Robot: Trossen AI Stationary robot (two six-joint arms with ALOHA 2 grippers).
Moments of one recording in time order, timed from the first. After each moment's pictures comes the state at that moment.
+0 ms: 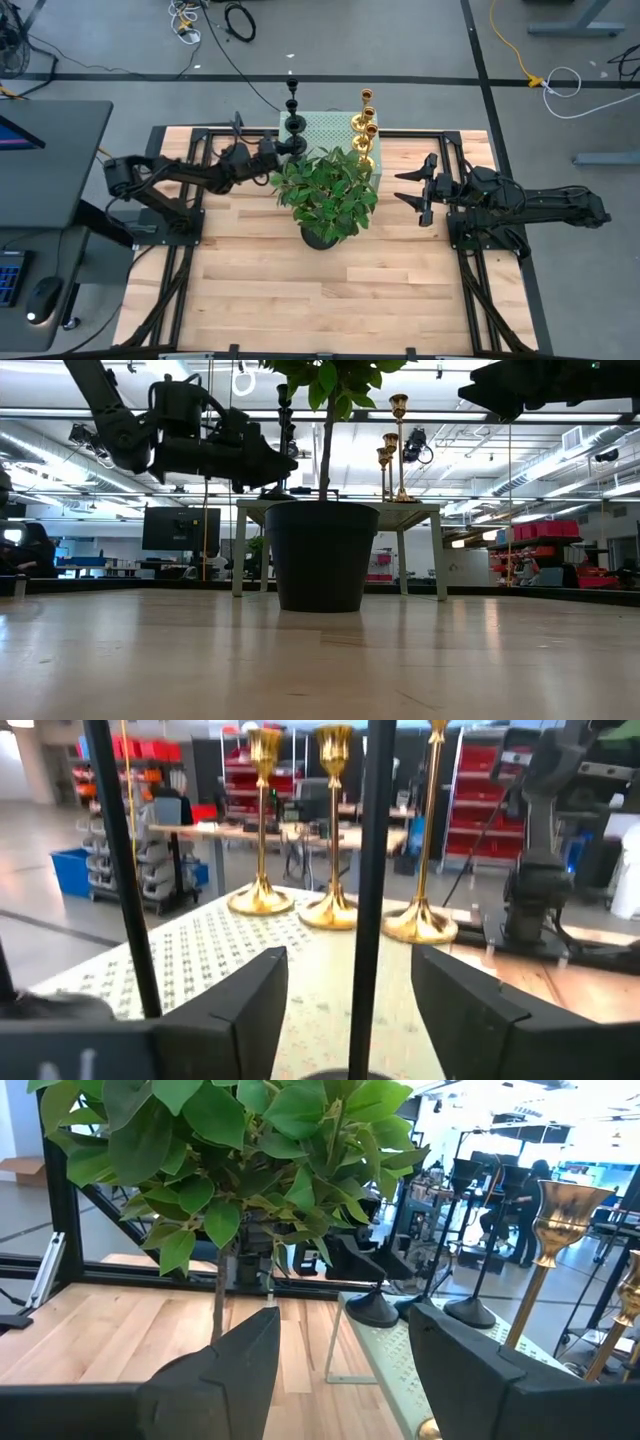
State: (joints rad) left arm 0.45 1.49 0.48 1.08 0.06 -0.03; right arm -0.07 0.50 0.39 0.15 0.06 -0.17
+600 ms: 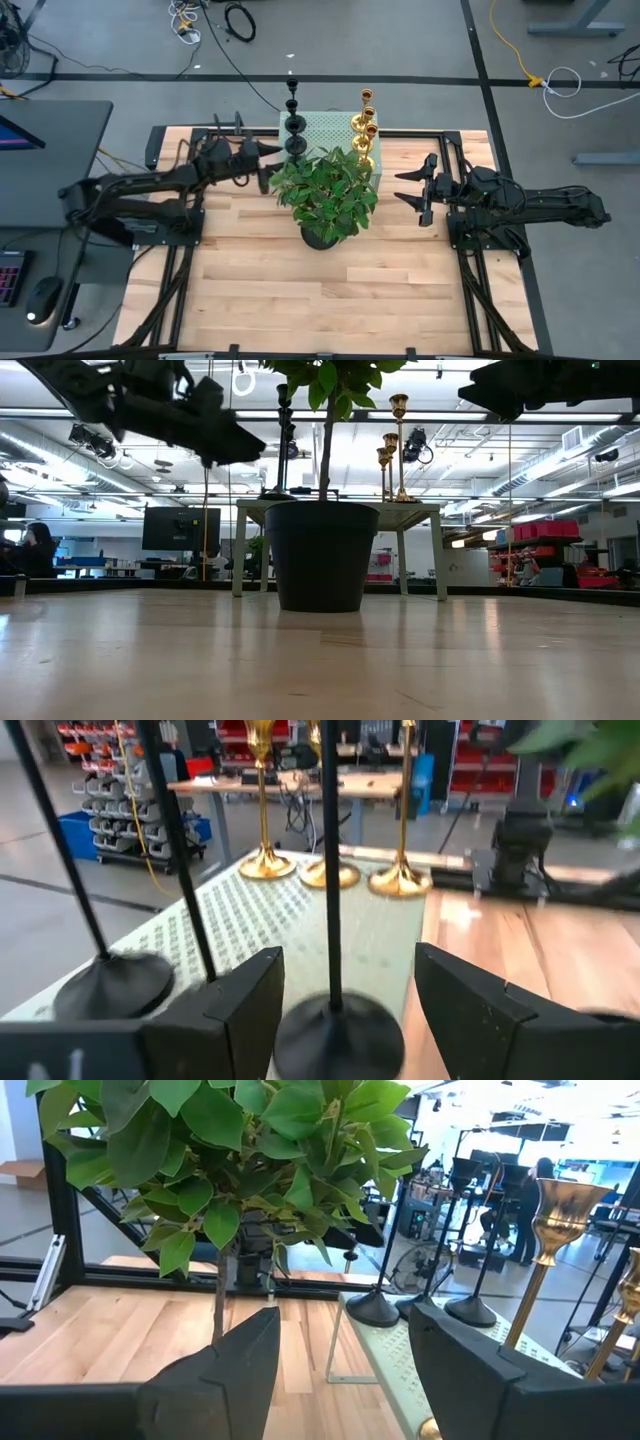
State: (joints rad) left arm 0.45 1.05 0.48 0.48 0.06 0.05; right arm -0.07 0.50 0.39 0.15 0.06 -0.16
